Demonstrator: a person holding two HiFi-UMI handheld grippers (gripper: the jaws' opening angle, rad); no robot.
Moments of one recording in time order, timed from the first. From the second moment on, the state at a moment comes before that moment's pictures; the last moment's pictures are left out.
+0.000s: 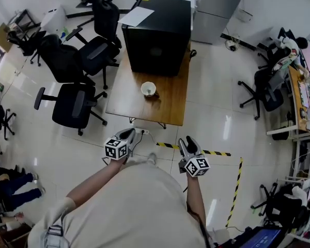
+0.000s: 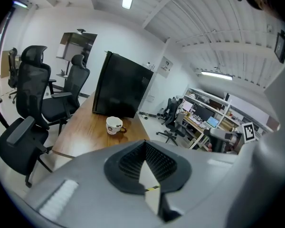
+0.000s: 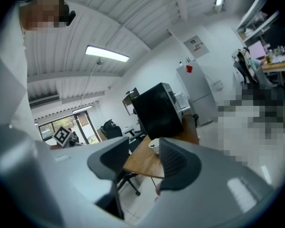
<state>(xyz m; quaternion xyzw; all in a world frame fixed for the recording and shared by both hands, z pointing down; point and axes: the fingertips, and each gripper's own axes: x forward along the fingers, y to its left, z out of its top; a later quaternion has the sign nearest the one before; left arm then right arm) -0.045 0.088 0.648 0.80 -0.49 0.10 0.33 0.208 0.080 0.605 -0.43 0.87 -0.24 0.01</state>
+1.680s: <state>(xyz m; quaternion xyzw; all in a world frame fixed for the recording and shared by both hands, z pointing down) -0.033 0.091 0.663 0.81 -0.46 0.13 0.34 0.253 0.081 0.590 -0.45 0.86 -0.24 0.00</state>
